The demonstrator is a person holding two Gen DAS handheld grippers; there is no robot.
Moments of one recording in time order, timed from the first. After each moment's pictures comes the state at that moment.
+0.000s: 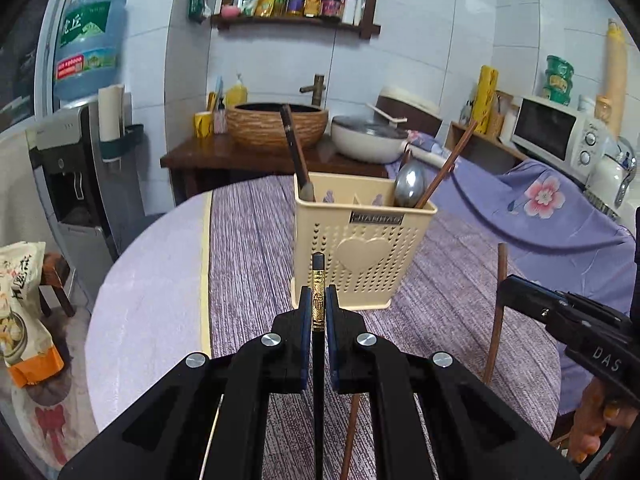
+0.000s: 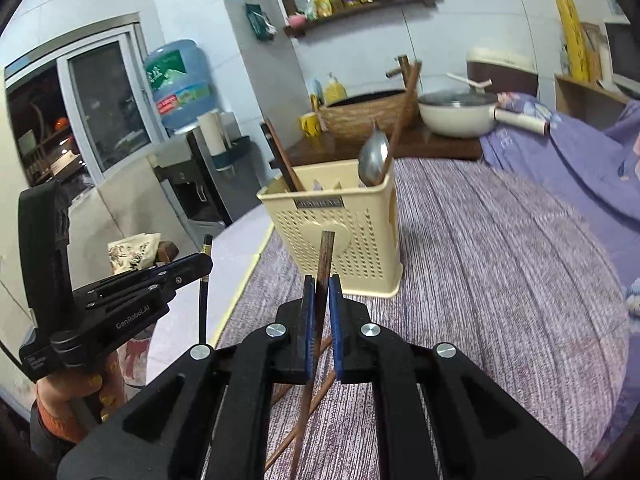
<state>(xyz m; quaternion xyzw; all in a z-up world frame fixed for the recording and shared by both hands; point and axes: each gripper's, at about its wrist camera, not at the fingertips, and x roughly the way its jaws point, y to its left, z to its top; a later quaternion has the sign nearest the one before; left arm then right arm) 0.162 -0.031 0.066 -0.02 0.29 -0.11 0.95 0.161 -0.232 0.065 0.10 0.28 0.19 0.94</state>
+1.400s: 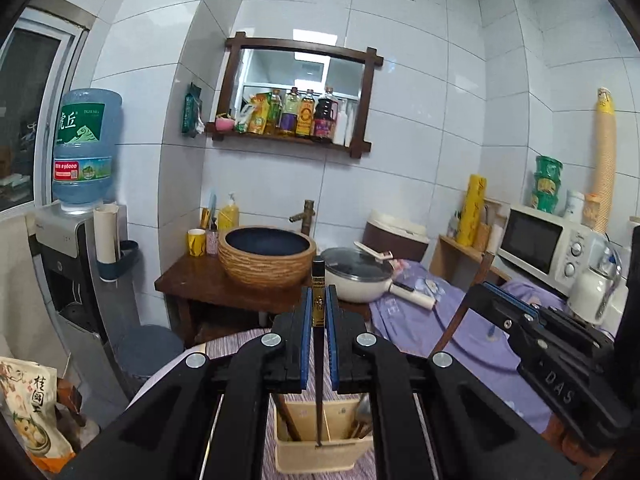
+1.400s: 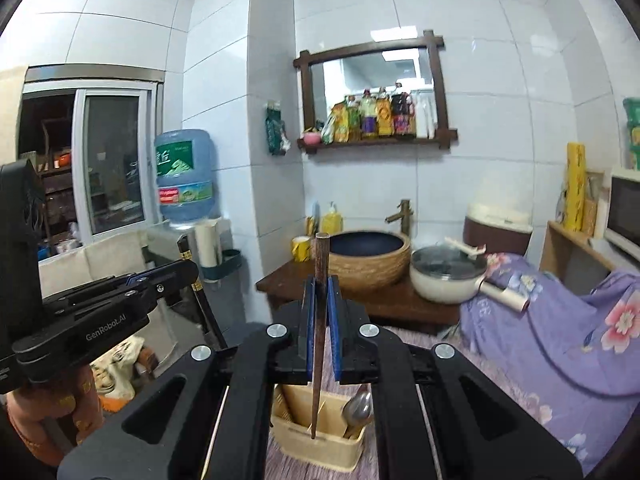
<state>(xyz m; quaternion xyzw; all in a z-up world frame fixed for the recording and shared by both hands) 0.216 -0.044 0.254 -0.06 0.13 -0.11 0.98 0.217 -0.218 0.268 0.03 0.09 0.15 0.98</state>
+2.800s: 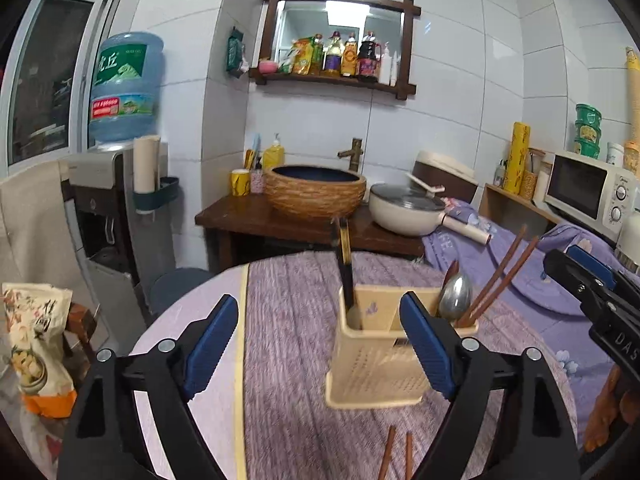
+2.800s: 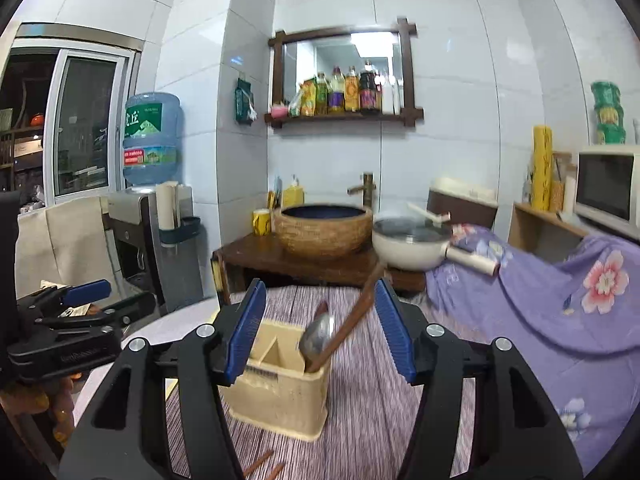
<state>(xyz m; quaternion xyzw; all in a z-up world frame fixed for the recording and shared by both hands) 0.201 -0.012 0.108 -0.04 0.21 -0.04 0.98 0.202 -0.227 0.135 0.01 0.12 0.09 0.99</state>
